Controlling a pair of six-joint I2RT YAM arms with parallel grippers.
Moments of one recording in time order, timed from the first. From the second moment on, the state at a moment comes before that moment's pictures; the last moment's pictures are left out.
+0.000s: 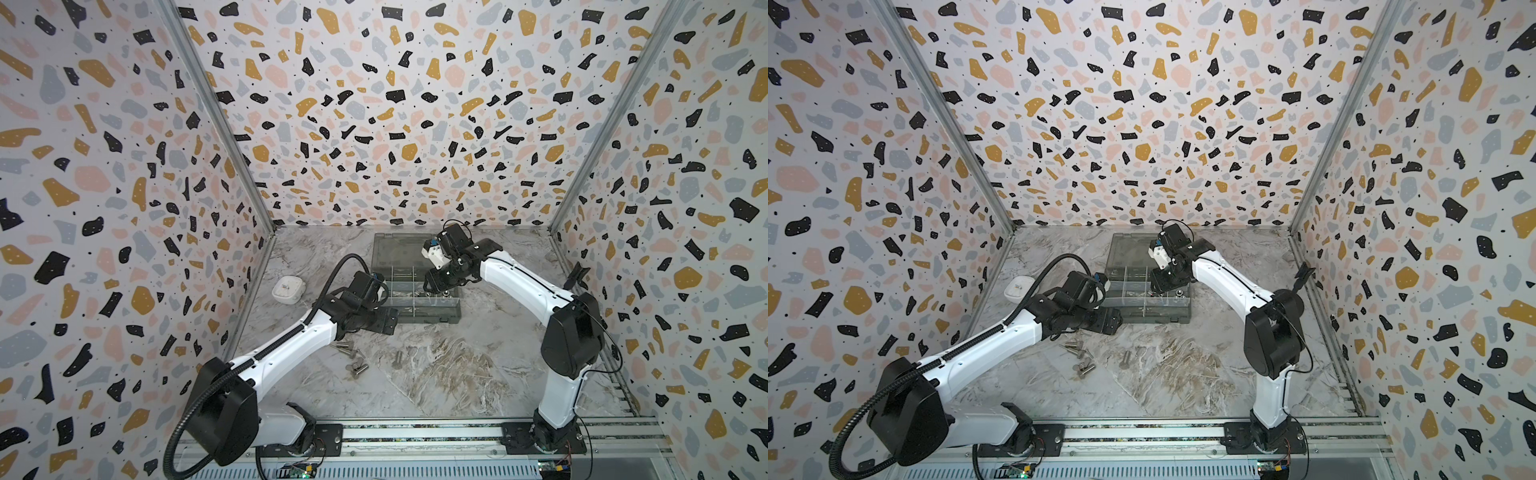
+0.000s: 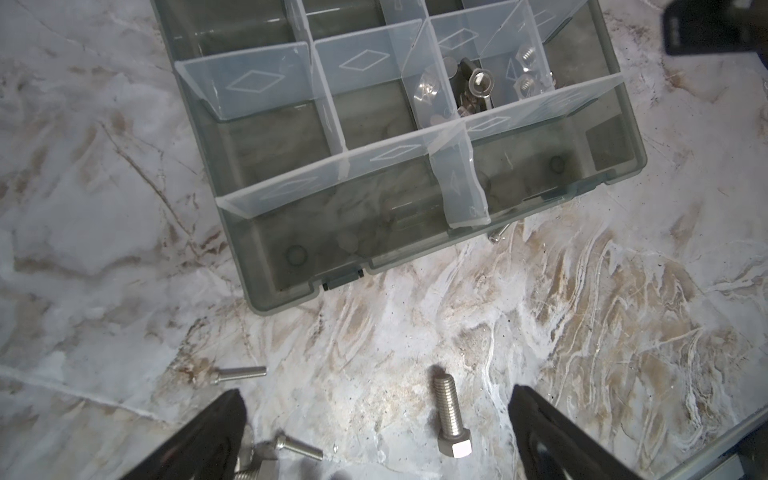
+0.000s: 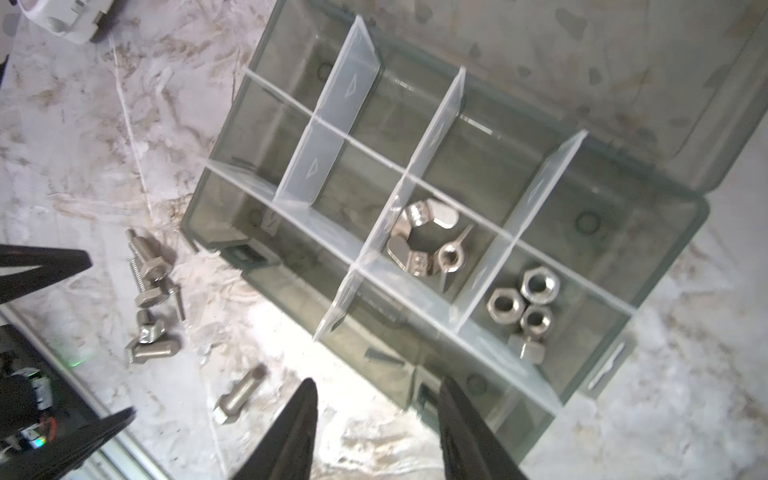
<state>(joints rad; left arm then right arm) -0.59 1.32 0.94 -0.63 0.06 -0.30 0.60 1.83 1.62 -0.90 -0.24 0.10</state>
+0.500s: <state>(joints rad) -0.59 1.23 0.85 -0.62 0.06 -0.36 0.67 1.65 1.16 -0.82 -0.25 0.20</state>
